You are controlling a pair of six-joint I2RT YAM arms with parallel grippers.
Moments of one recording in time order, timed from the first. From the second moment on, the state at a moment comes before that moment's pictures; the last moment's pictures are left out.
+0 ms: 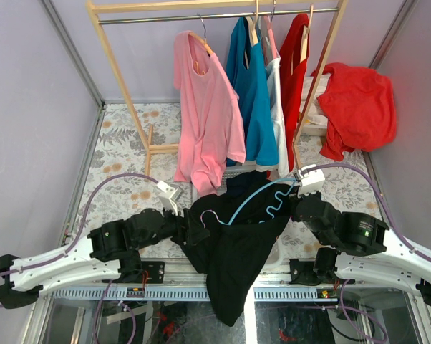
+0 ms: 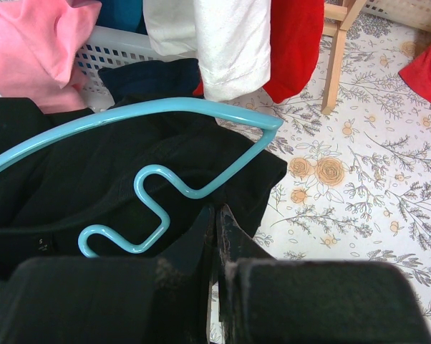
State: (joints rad) left arm -1.20 0.51 0.53 -0.48 -0.17 -0.84; right arm 1.17 0.65 0.84 -0.87 0.76 0.48
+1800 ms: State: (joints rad) left arm -1.20 0.80 0.54 -0.04 0.11 -0.71; right arm 1.17 0.64 0.84 -0.87 0.76 0.48
